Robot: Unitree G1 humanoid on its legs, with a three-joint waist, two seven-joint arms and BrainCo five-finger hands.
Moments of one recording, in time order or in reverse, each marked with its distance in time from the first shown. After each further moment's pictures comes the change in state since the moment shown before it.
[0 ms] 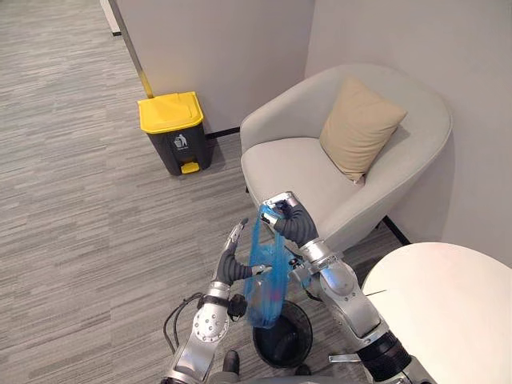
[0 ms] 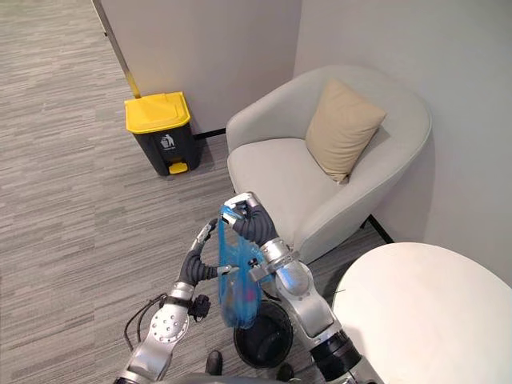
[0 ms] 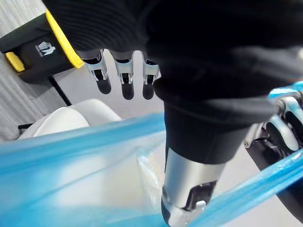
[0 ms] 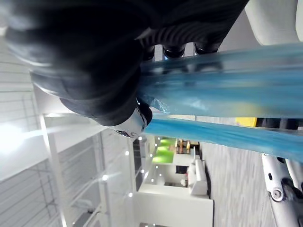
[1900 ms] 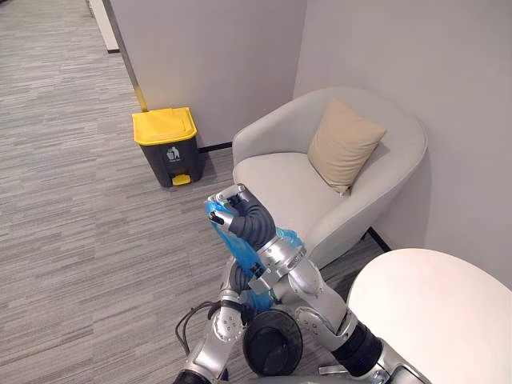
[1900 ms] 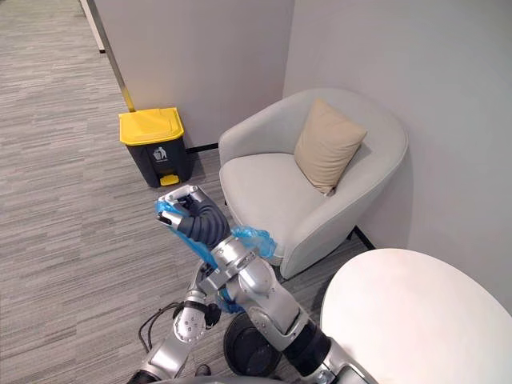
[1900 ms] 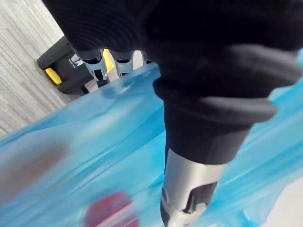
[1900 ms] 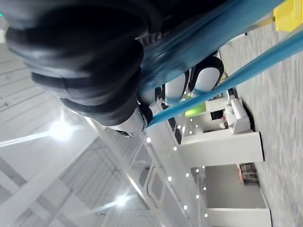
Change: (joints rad) left arm -0.052 -0.074 -0.033 0.209 0.104 0.173 0.132; right arm -0.130 0.114 0.255 -0.053 0.348 0.002 0.018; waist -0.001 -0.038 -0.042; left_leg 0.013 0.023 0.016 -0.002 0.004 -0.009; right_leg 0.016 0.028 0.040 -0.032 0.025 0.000
